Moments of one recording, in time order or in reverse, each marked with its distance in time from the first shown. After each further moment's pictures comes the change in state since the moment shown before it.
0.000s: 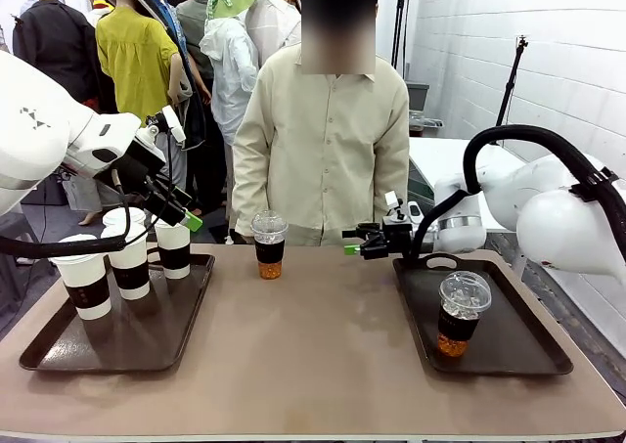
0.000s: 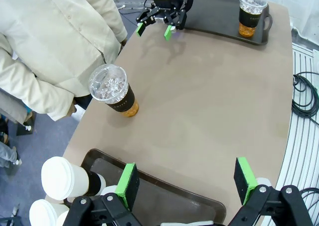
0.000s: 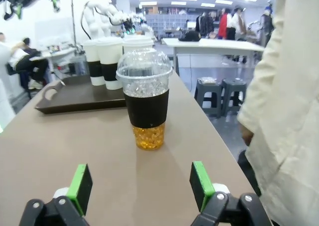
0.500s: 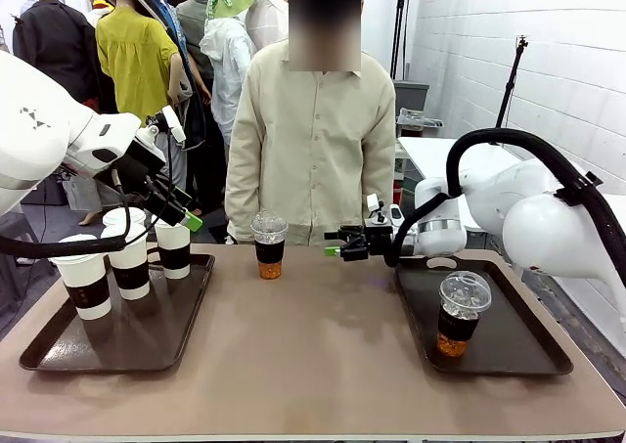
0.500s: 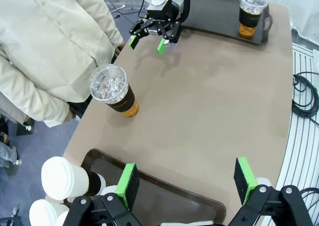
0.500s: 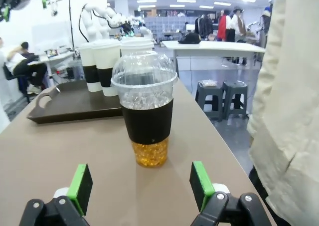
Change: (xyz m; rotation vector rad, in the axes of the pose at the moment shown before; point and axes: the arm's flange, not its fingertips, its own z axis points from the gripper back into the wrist) left arm 0.000 0.000 0.000 0.000 0.000 0.000; right arm -0.002 -0.001 -0.047 -0.005 -0.015 -0.007
